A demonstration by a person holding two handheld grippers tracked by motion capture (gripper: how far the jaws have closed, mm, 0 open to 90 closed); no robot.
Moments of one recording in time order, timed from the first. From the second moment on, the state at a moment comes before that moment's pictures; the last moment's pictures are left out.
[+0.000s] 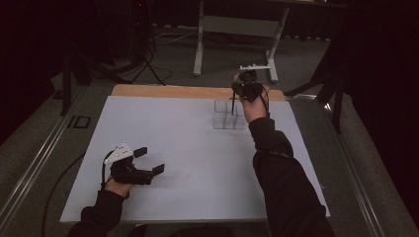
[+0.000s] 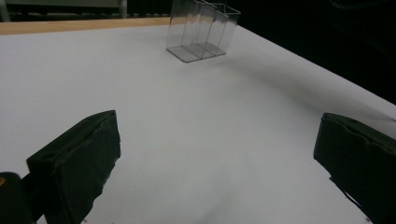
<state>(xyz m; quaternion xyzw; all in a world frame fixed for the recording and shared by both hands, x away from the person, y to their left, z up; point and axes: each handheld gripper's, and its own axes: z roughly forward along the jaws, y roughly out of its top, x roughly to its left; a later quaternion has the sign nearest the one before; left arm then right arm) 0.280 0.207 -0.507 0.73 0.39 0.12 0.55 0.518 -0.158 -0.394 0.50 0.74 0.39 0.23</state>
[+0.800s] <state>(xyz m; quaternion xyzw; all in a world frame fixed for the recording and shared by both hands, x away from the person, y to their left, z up) 0.281 0.207 -0.508 0.72 0.39 0.11 0.55 0.513 -0.167 -0.404 0.49 0.75 0.40 0.21</state>
